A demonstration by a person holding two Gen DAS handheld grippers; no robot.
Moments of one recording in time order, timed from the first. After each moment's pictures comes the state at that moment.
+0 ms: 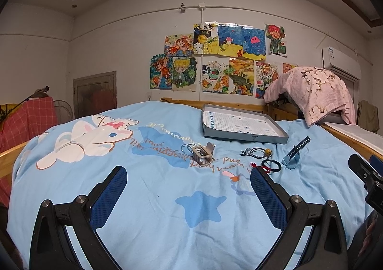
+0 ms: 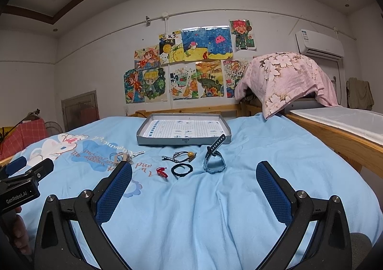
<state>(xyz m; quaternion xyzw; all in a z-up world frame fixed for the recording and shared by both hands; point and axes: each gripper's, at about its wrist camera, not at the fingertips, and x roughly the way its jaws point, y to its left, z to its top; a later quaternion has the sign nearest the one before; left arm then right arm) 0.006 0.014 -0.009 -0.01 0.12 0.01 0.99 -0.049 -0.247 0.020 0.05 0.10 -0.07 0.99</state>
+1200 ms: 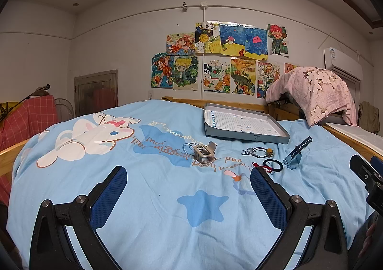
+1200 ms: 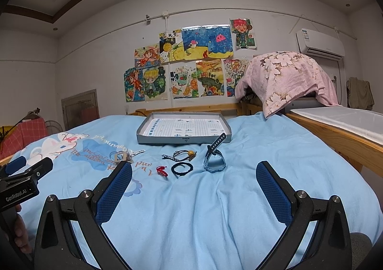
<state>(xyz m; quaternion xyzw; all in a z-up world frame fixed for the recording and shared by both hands) 0.006 0.014 -0.008 -0.01 0.12 0.01 0.99 -0.049 -0.248 0.018 0.05 0.10 -0.07 0.99</state>
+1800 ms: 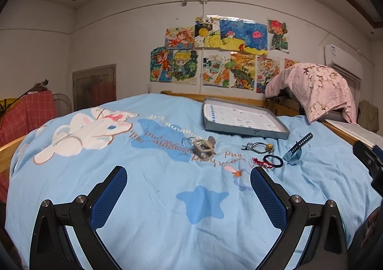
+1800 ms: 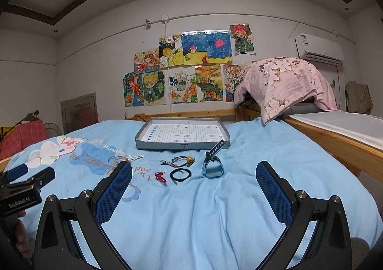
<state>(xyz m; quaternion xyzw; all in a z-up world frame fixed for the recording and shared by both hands) 0.016 0.014 -0.011 -0.02 0.14 0.00 0.99 -0.048 -0.249 0.024 0.05 0.08 -0.07 0.99</state>
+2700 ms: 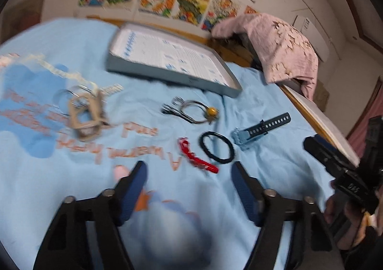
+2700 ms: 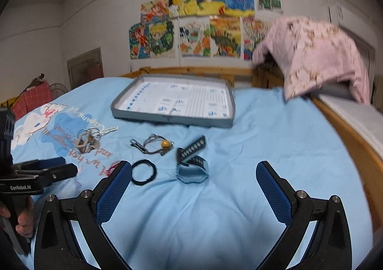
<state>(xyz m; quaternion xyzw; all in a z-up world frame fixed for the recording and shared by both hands) 0.212 -0.076 -0.054 -0.10 0.37 -0.23 0.89 0.114 -0.334 0.021 0.03 0.25 0.00 0.97</state>
